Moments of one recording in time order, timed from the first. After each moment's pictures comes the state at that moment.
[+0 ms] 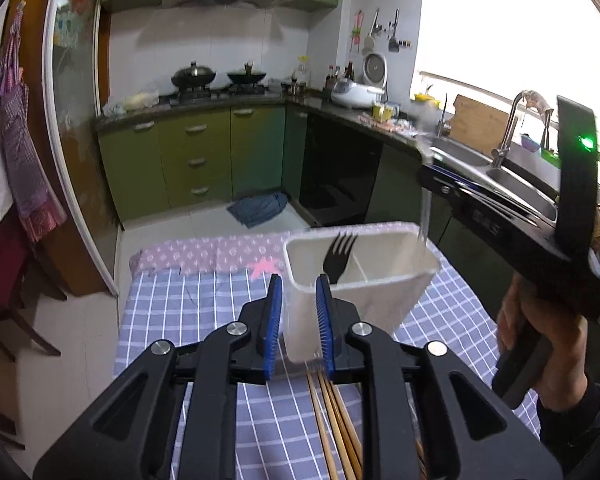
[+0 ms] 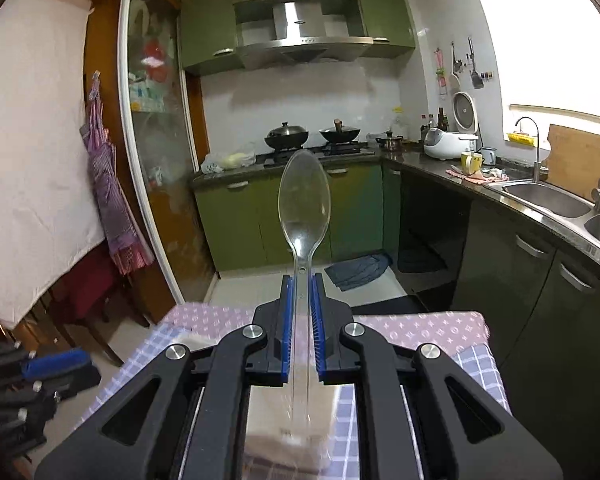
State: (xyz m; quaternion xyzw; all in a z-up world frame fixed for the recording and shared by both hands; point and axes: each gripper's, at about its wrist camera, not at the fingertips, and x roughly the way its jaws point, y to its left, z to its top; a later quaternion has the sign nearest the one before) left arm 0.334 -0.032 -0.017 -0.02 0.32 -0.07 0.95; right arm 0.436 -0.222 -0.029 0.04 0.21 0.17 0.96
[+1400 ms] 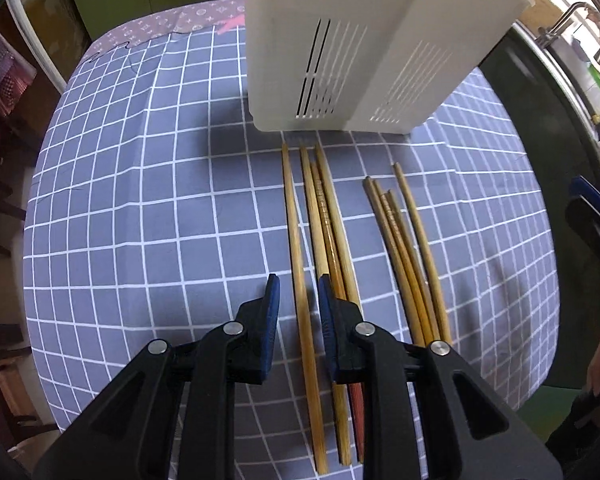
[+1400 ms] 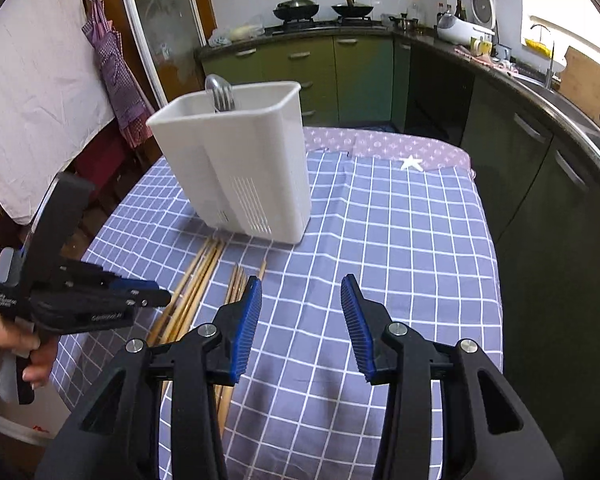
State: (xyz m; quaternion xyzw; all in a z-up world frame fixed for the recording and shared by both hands) left arm 0.340 -0.065 -0.165 -0.02 0.61 -0.06 0.79; right arm 0.319 -0.287 -0.122 -0.01 0.43 0.20 0.88
